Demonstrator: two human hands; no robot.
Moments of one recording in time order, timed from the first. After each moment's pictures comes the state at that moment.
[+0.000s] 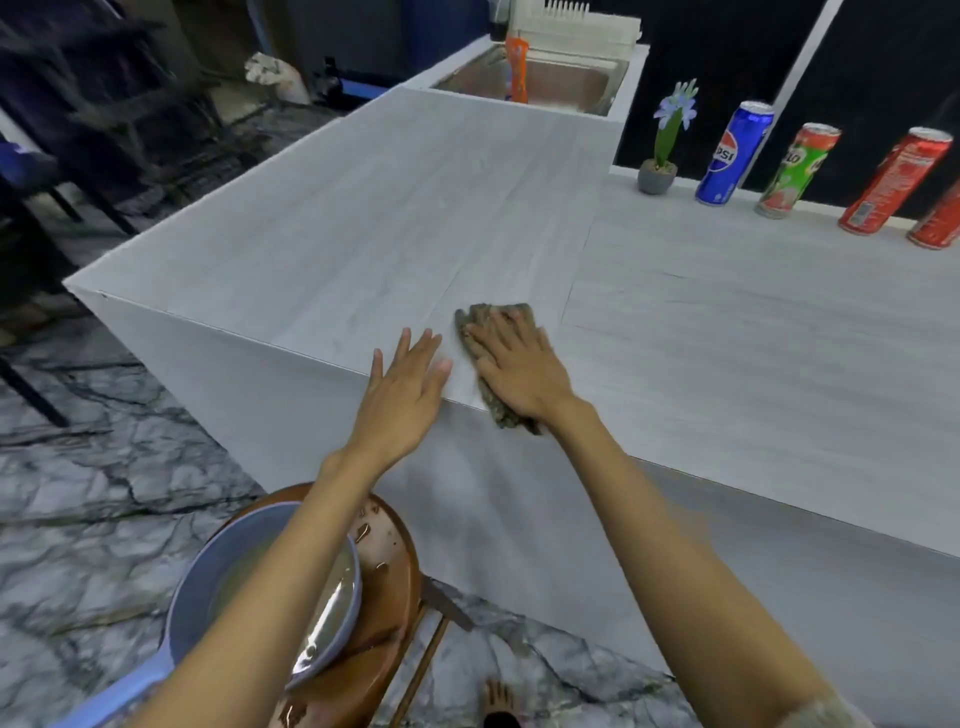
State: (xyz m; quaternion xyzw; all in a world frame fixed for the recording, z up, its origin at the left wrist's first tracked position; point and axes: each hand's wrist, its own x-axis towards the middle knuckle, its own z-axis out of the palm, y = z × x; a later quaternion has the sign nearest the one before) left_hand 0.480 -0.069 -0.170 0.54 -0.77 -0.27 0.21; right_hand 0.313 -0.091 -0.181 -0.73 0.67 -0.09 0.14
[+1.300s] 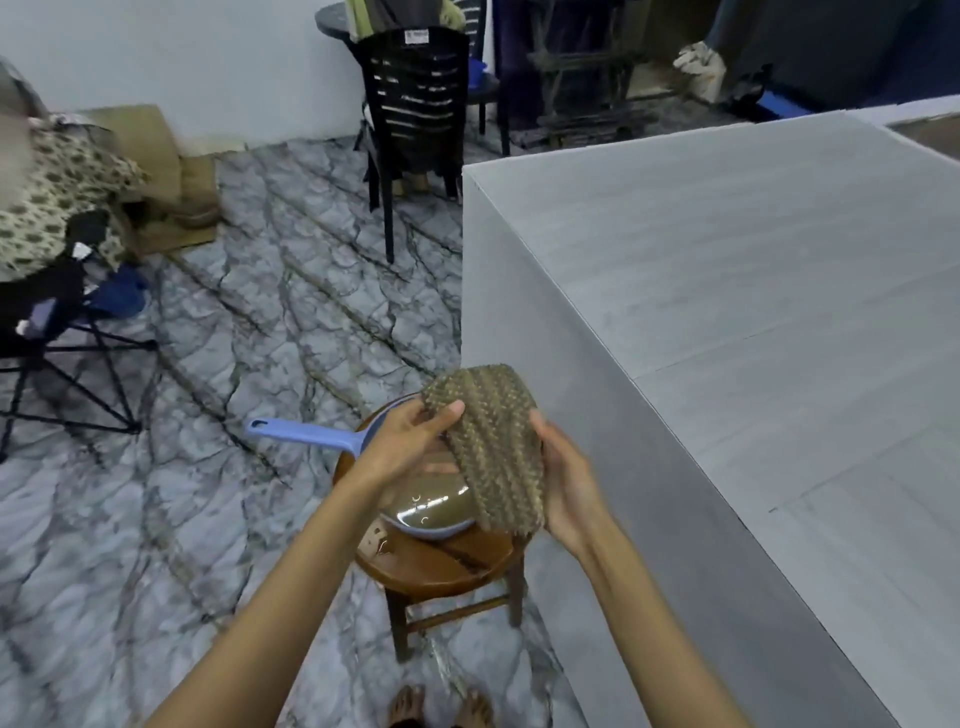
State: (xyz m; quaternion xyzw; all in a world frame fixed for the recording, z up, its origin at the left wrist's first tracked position) left_hand 0.584 0.065 -0.192 0.63 -0.19 -0.50 0.56; right_hand 0.436 -0.006 -0.195 -0.34 0.28 -0.23 0.87
